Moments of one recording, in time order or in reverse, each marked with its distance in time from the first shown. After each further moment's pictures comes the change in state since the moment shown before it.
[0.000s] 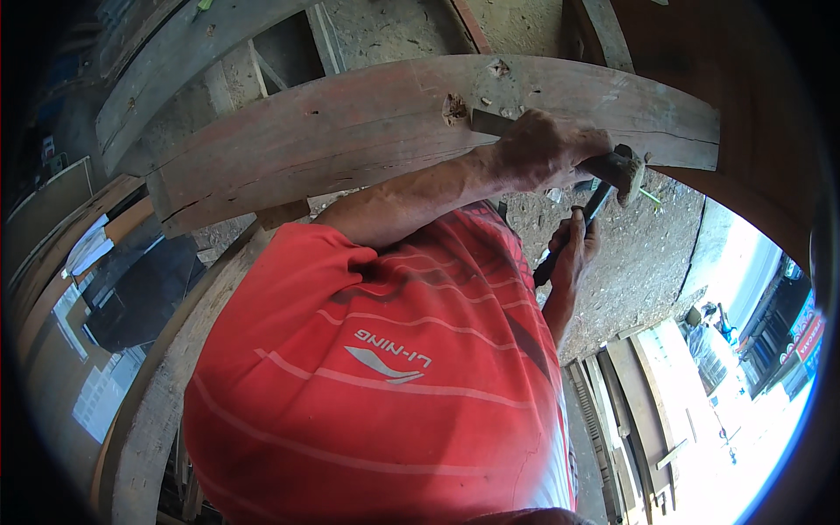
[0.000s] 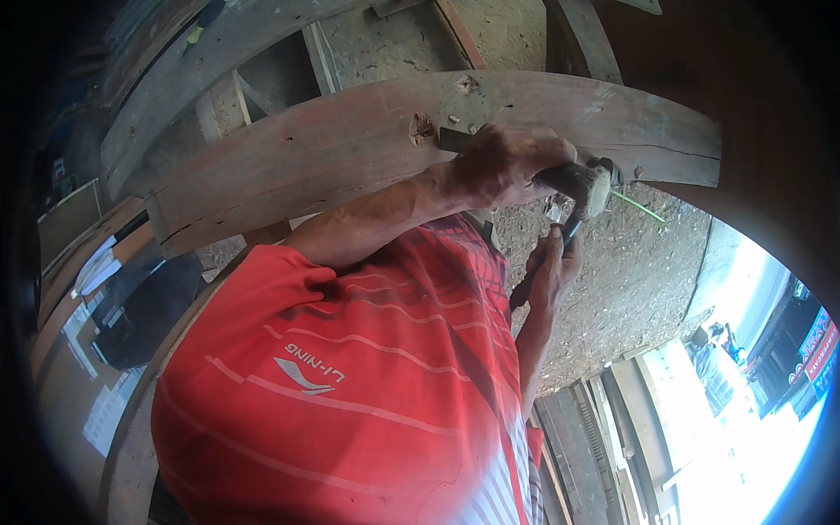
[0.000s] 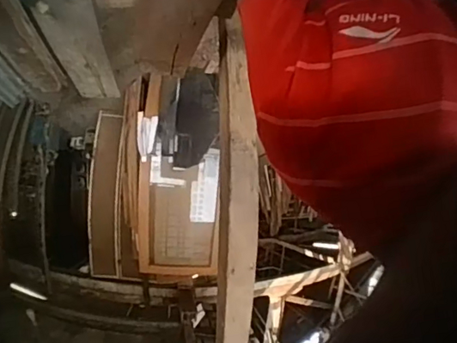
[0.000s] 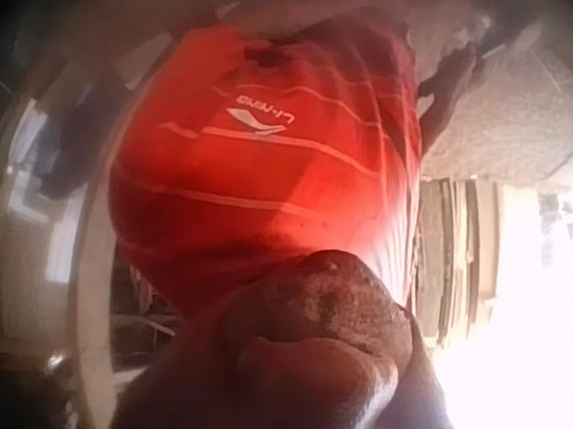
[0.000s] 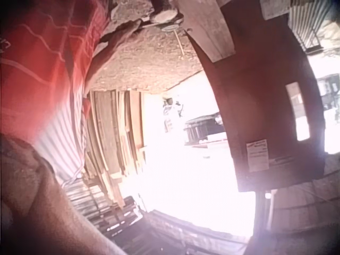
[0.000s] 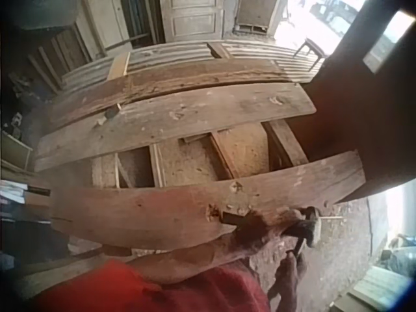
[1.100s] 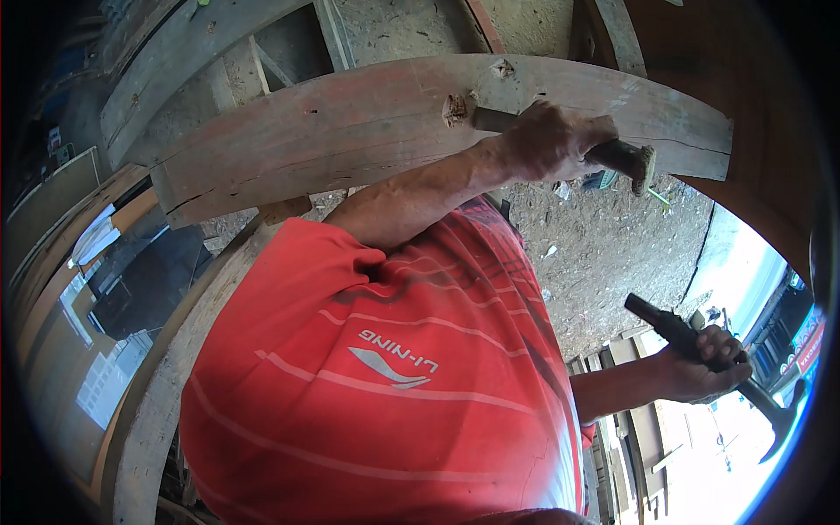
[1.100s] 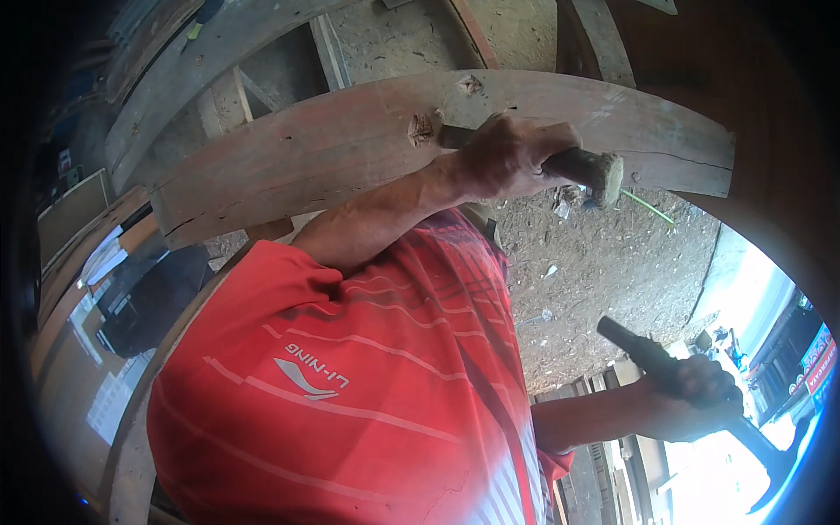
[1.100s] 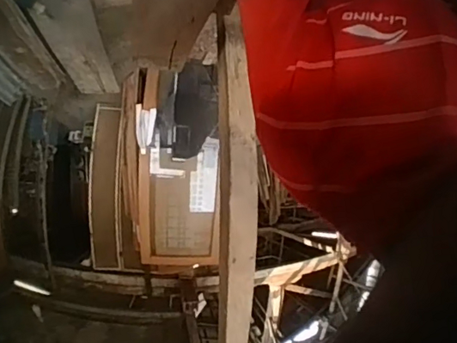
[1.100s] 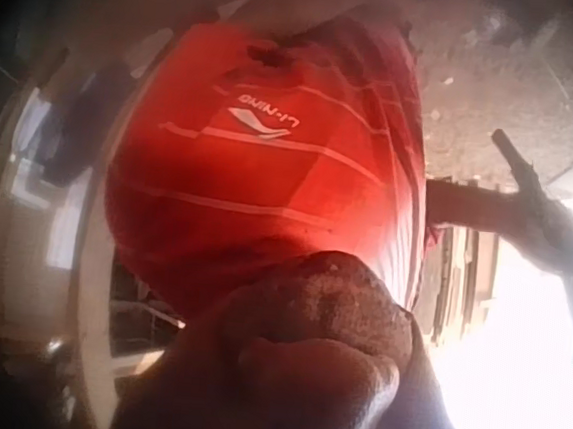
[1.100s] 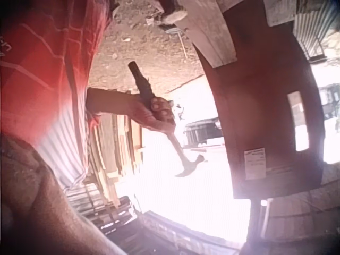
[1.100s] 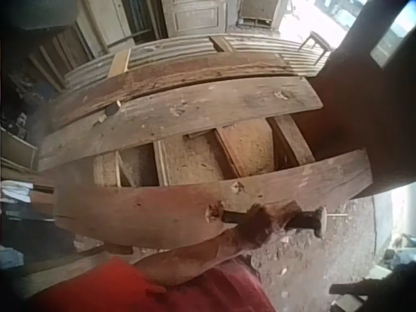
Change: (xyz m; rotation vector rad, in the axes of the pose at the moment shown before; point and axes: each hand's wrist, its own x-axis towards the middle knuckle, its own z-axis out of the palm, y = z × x) left_hand 0.009 -0.016 0.005 0.065 -0.036 -0.118; right_hand -0.034 -0.211 -0.053 0.161 0.647 -0.746
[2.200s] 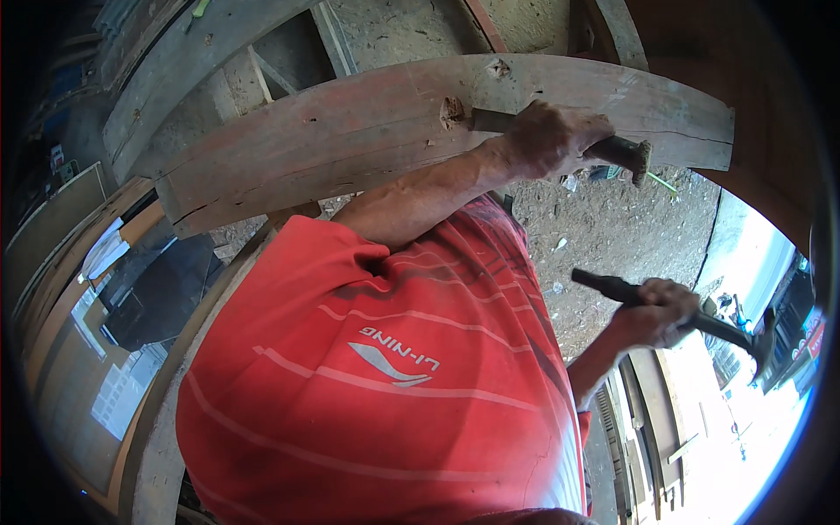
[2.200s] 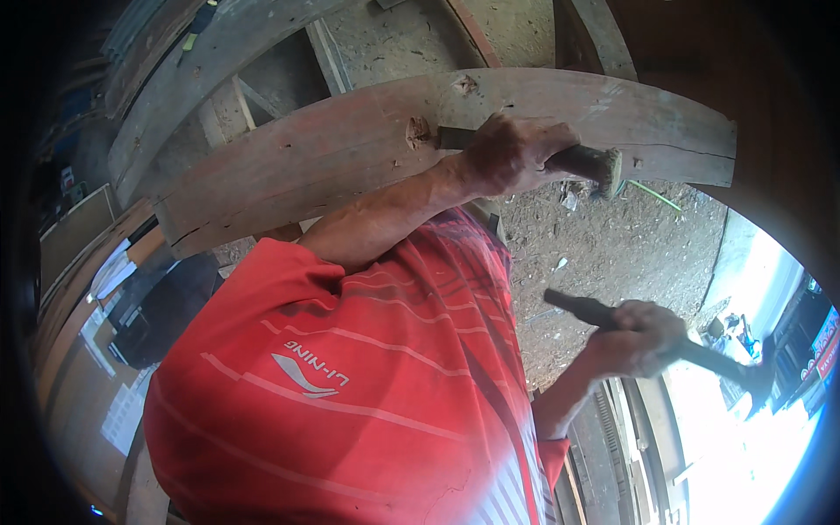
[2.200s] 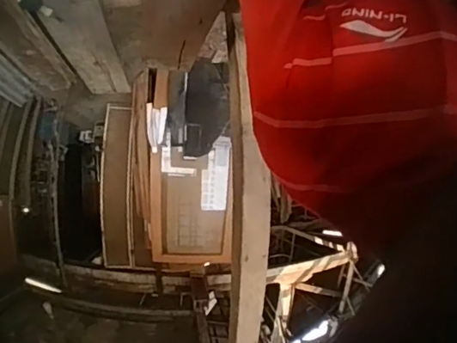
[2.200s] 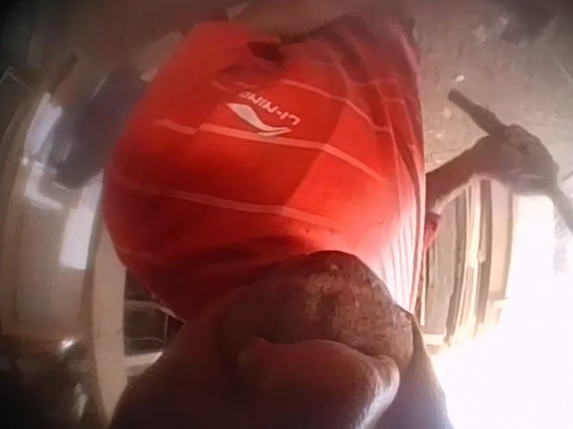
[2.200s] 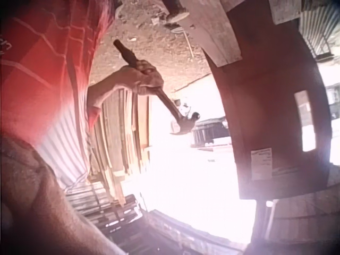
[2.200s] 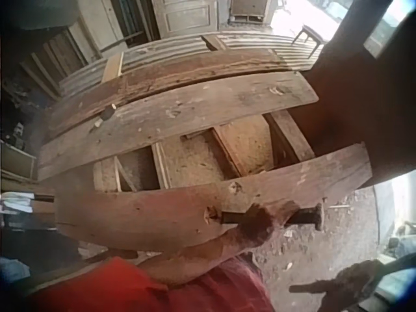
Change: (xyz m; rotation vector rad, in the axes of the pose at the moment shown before) left_hand -0.009 -0.004 0.002 0.086 -0.068 0.014; right_hand -0.068 0.062 -0.014 0.025 -0.158 0.195
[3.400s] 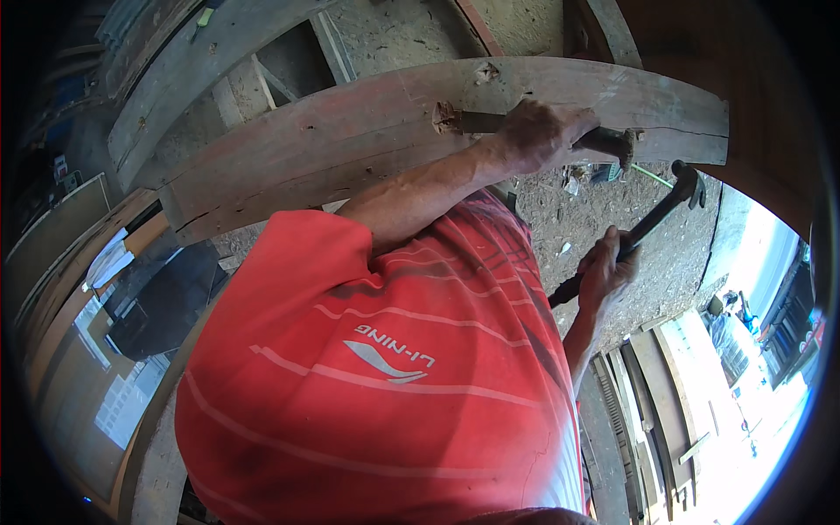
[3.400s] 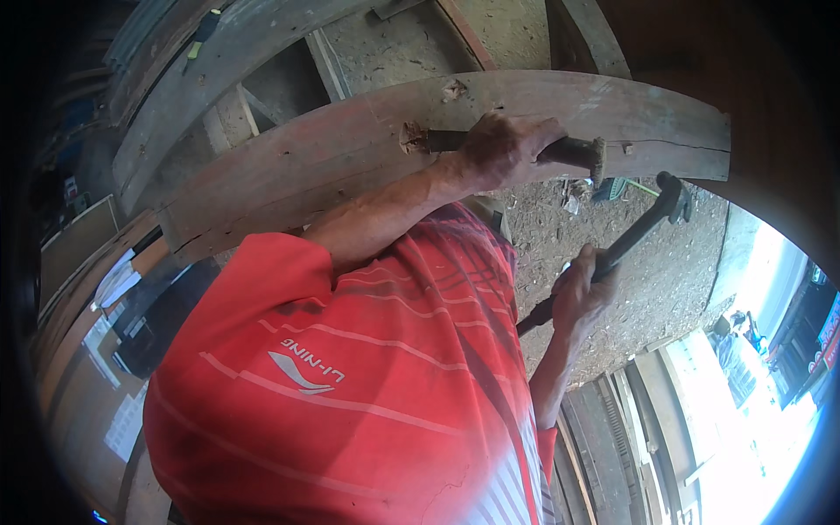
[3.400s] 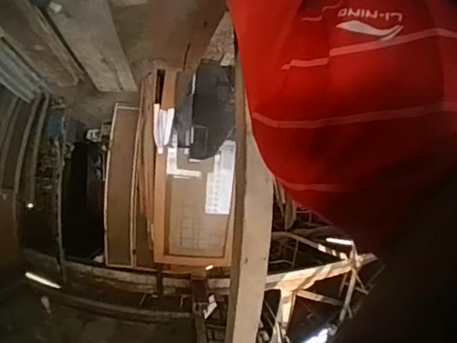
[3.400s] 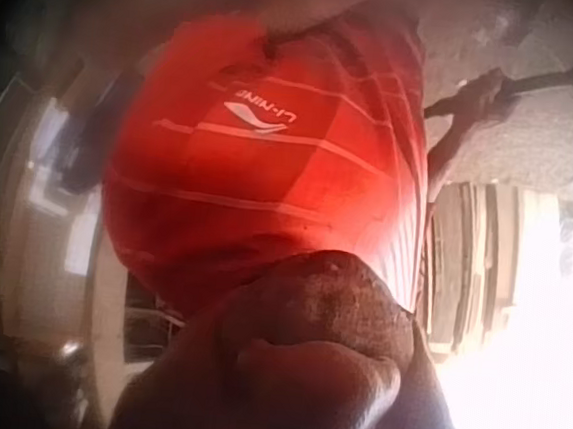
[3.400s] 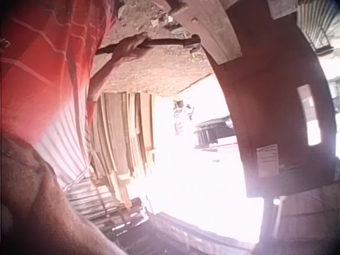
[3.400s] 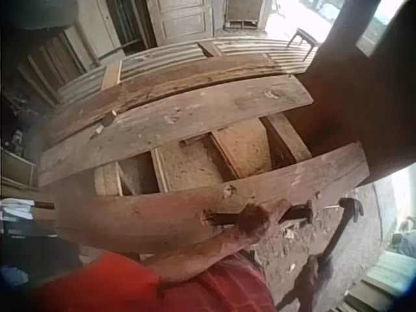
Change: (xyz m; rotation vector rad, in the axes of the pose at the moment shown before) left_hand -0.007 -0.006 0.002 0.090 -0.033 -0.012; right_hand -0.043 0.060 -0.006 -0.435 -0.409 0.328
